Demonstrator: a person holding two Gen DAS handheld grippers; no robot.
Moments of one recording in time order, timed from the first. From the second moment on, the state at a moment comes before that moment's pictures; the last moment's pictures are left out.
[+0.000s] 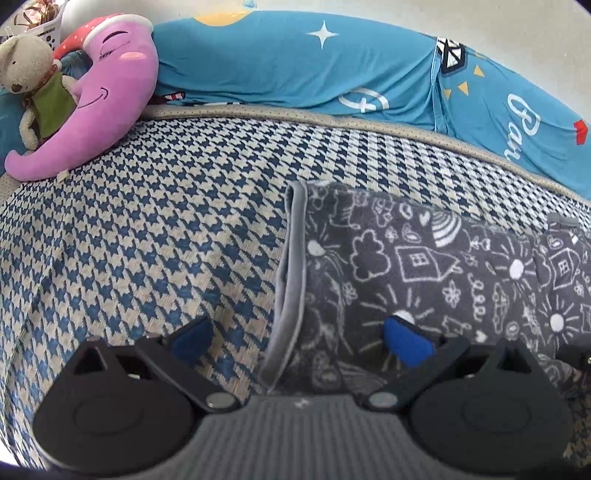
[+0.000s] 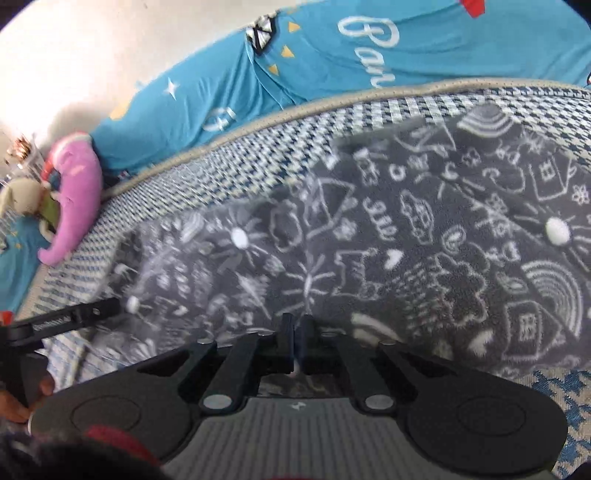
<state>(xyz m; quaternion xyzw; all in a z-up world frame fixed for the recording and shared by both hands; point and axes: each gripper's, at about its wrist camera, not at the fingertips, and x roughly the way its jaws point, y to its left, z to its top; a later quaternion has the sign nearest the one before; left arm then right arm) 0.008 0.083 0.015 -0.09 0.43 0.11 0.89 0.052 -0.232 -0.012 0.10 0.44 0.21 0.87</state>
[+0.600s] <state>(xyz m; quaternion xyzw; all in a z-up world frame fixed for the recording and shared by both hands) -0.009 0.106 0.025 -0.10 0.43 0.11 0.89 0.043 -0.240 -0.018 0.16 0.46 0.23 0.85</state>
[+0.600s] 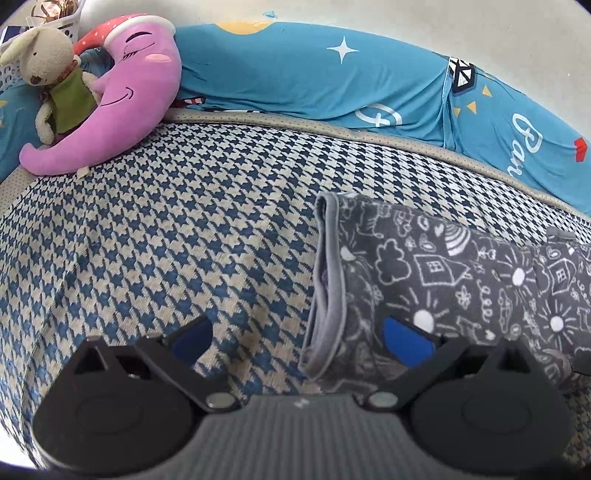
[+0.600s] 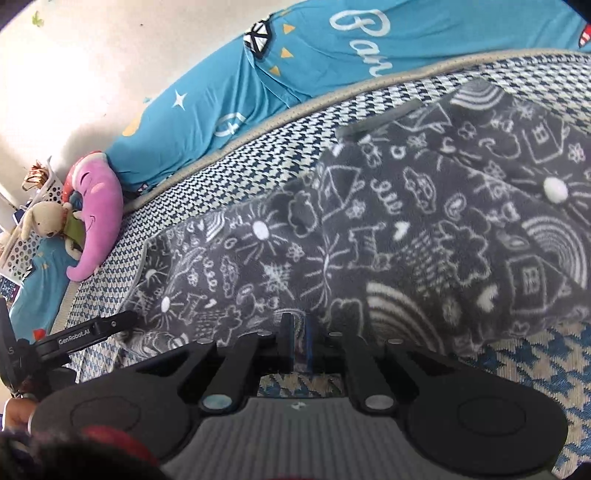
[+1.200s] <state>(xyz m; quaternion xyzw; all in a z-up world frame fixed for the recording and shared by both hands) -0.012 0.113 0.004 -0.11 0.46 0.12 0.87 0.041 -0.225 -0.028 0.09 0.47 0.21 0.85</state>
